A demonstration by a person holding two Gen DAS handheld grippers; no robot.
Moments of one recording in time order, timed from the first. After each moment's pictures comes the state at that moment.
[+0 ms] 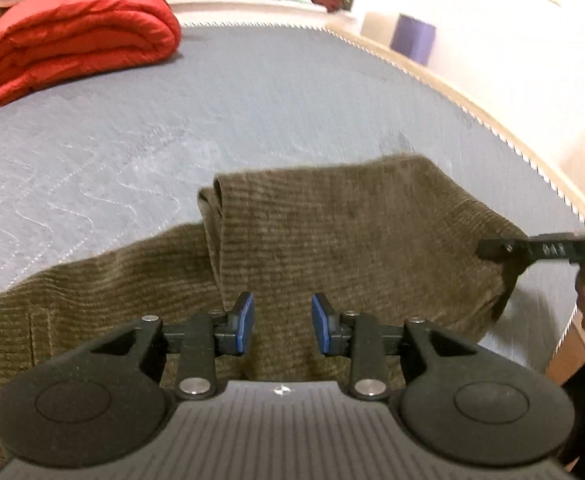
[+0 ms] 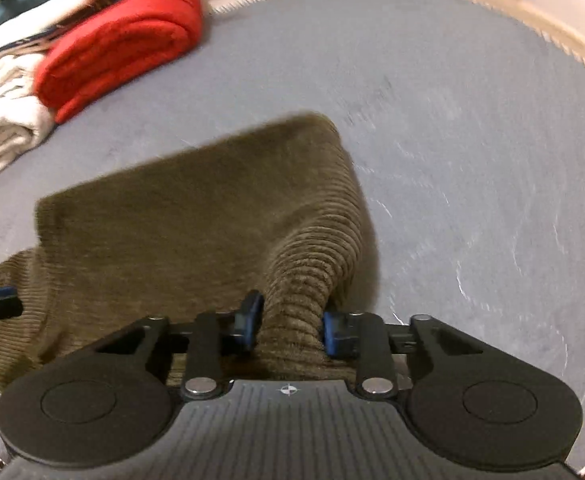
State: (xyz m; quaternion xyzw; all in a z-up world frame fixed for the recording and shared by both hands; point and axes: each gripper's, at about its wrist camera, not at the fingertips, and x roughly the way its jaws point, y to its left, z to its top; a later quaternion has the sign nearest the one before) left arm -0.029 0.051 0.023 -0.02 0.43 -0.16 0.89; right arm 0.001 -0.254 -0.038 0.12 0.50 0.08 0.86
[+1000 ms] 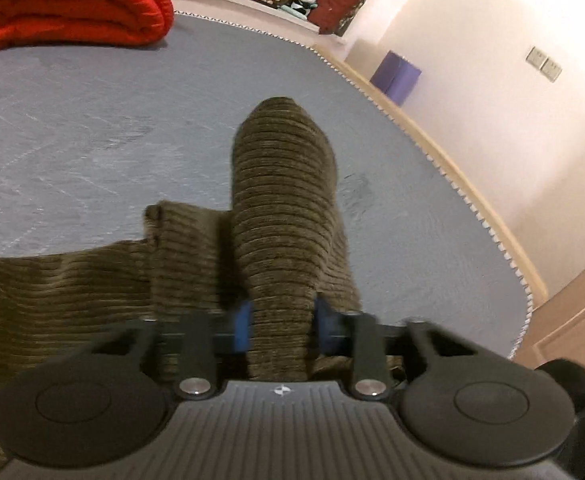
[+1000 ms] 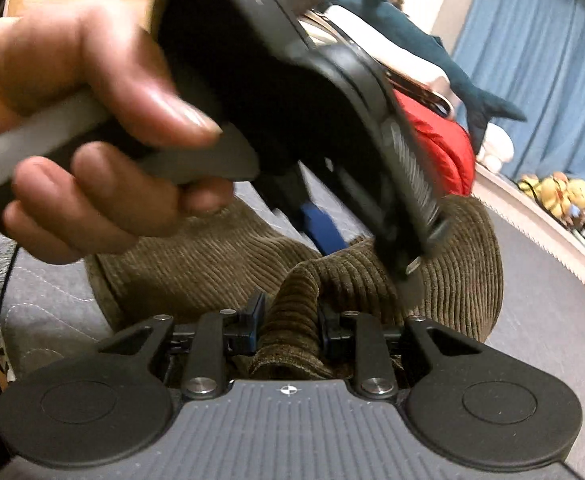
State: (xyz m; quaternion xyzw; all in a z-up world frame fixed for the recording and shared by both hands) left arm -0.007 0.056 0.033 -0.13 0.43 -0.21 0.87; right arm -0.087 -0.043 0.005 -0.22 0.25 0.37 0.87
